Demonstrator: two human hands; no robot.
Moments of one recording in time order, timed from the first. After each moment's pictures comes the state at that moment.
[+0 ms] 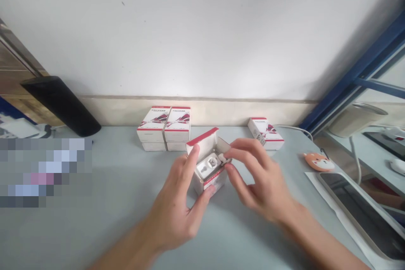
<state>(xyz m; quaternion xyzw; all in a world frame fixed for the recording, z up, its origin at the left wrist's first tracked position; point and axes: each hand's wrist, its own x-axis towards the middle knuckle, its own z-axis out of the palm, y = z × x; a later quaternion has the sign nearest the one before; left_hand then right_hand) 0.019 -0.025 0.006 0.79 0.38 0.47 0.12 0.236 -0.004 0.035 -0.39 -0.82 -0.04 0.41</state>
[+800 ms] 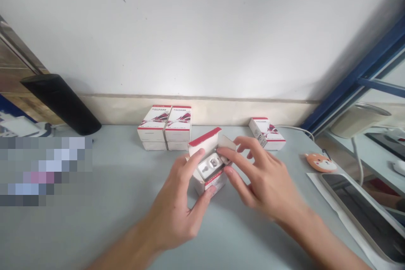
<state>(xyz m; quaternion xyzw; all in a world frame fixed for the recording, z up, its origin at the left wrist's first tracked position) 0.015 -0.023 0.001 0.79 0.36 0.48 0.13 0.240 -0.006 0.041 -0.43 -0.84 -0.12 0.31</state>
